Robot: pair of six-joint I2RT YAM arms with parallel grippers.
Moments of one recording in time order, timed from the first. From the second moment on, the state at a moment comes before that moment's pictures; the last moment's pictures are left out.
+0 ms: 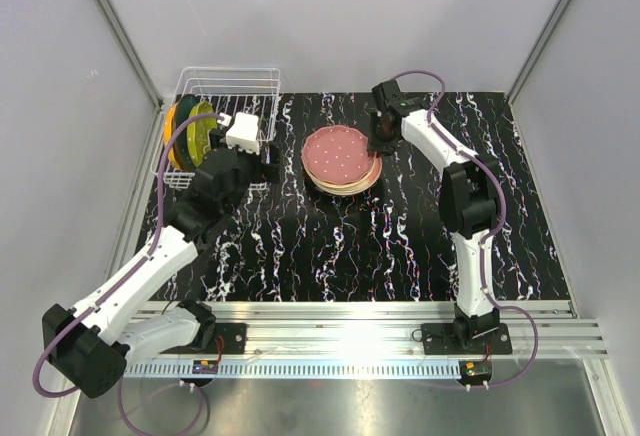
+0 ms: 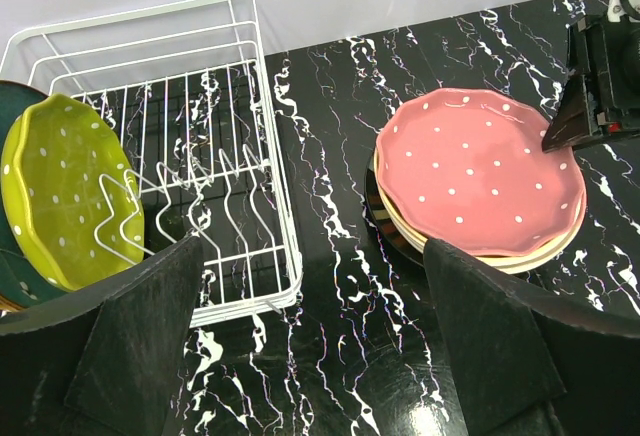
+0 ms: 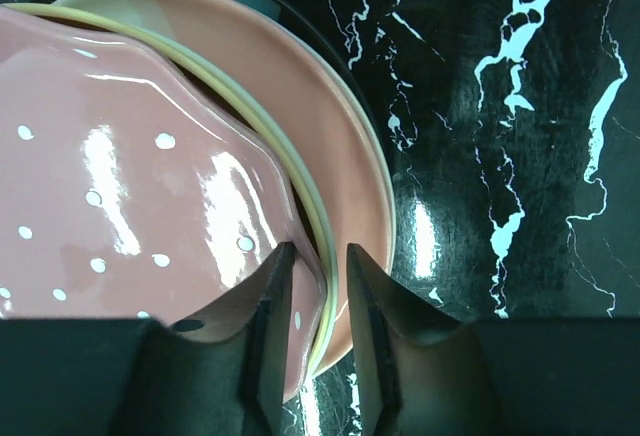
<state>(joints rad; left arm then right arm) -0.57 1.04 0.91 -0.06 -0.33 -0.02 0.35 2.20 1.93 -0.78 0.03 0.46</state>
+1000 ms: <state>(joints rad) -0.57 1.04 0.91 -0.06 -0.32 -0.02 0.39 2.21 2.09 -0.95 0.17 0.38</state>
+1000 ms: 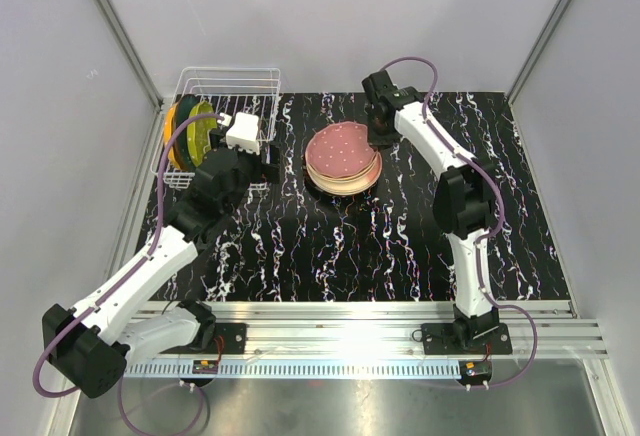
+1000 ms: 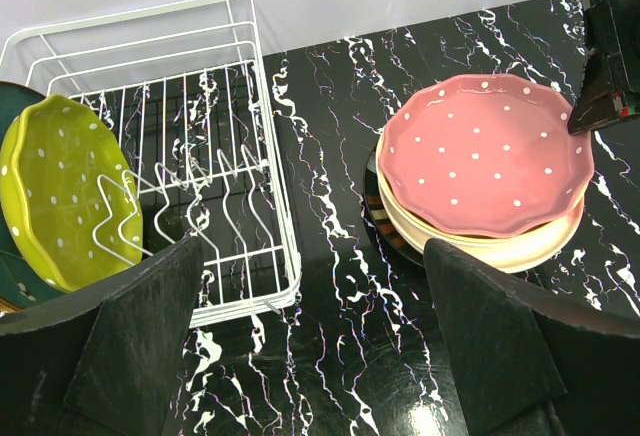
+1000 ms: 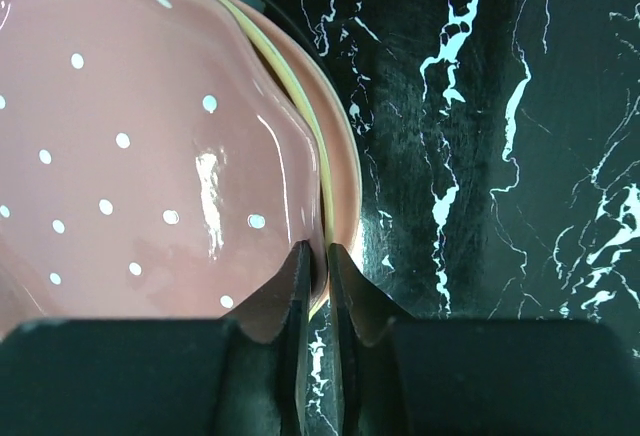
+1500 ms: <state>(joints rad) -0.57 1.04 0.91 -0.06 -0.32 -0.02 0.43 2.24 2.15 -1.02 0.23 0.33</state>
